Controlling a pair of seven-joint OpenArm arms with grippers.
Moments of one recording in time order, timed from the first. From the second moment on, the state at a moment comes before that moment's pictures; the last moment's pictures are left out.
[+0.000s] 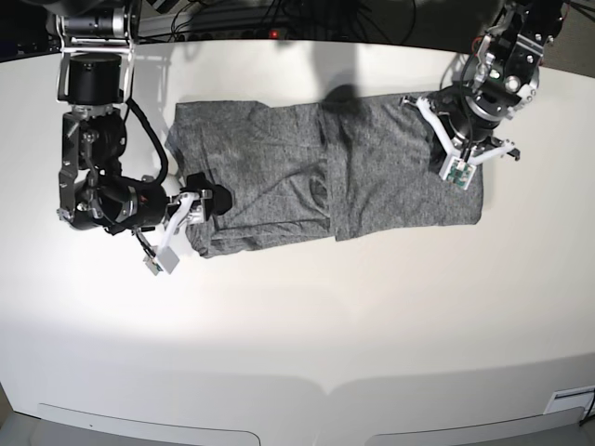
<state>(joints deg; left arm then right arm) 16.9 -24.1 17.1 98.0 -11.6 -1.1 28.7 9.4 16.1 7.4 70.8 37.1 34.4 -73.7</state>
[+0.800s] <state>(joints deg) 16.9 -24.1 17.1 98.0 -11.6 -1.1 28.6 6.5 17.7 8.0 71.2 44.5 27.9 -78.6</state>
